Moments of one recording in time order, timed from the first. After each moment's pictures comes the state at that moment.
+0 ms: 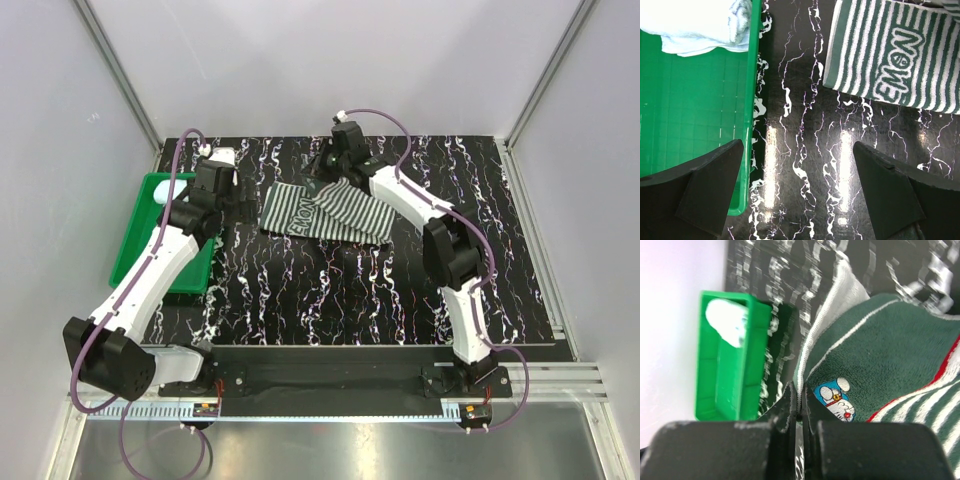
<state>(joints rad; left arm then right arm) -0.33 1.27 1.21 -0.69 -0.30 -0.24 0.55 2.19 1.92 -0.26 -0.19 0.78</state>
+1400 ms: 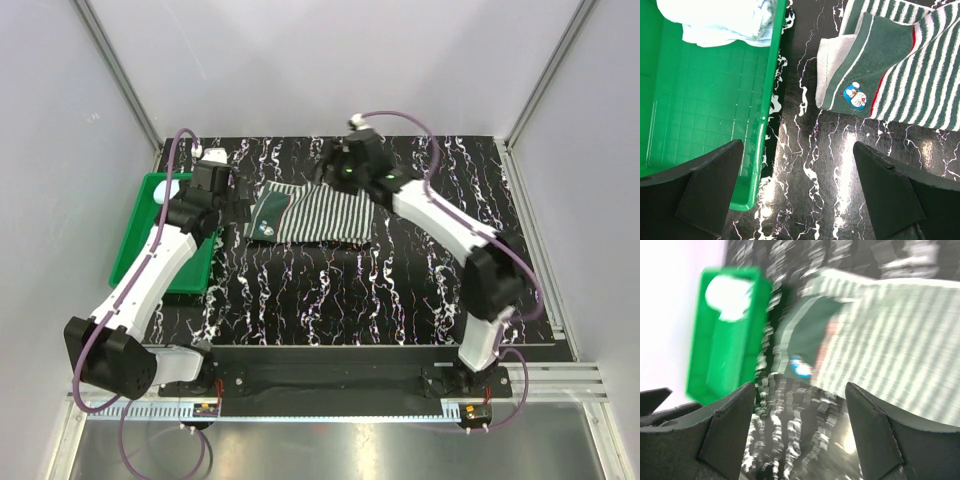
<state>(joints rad) -0.30 1.28 1.21 -0.70 -0.35 -0.26 0.63 1.93 1.68 -0.26 -0.10 0.71</state>
